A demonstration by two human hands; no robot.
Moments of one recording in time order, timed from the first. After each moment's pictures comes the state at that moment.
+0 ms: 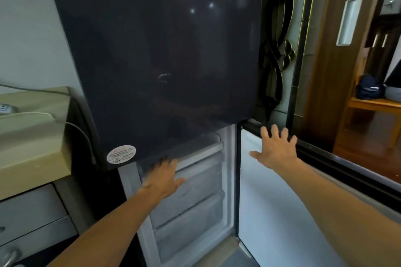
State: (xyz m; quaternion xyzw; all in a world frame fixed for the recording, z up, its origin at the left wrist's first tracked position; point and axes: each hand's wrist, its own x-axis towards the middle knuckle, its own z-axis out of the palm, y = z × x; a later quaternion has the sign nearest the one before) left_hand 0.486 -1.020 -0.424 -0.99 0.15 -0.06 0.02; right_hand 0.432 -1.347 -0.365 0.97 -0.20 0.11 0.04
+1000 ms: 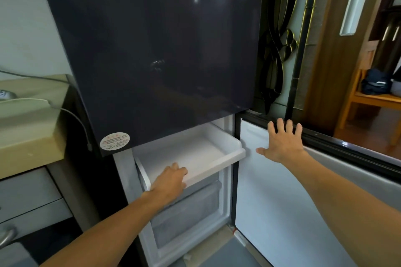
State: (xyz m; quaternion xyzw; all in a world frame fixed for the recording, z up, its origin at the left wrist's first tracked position) left_hand 0.463 -1.046 -0.464 -0.98 0.20 -0.01 -0.06; right_hand 0.449 -1.401 -0.395 0.97 -0.19 0.12 0.14
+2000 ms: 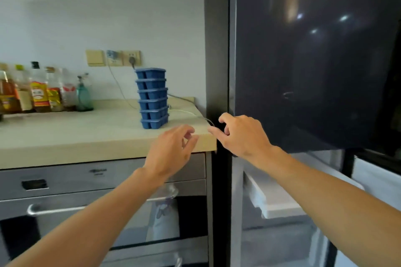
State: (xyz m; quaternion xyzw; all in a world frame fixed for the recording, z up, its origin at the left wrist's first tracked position) left_hand 0.257 -0.786 -0.277 -0.89 0.09 -0.42 -0.17; right_hand 0.323 -0.989 -0.243 0.87 0.31 0.35 -0.15
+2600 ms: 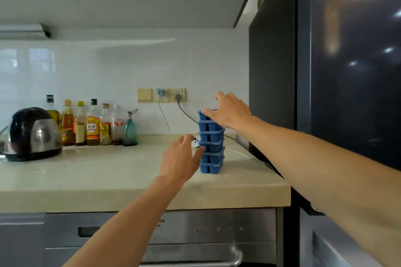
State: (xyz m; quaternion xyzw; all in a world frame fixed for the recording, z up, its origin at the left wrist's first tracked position) left_hand 0.303 -0.620 -0.215 -0.88 -0.09 -0.44 -0.12; right_hand 0.380 -0.765 -0.090 0.87 0.28 0.34 -0.20
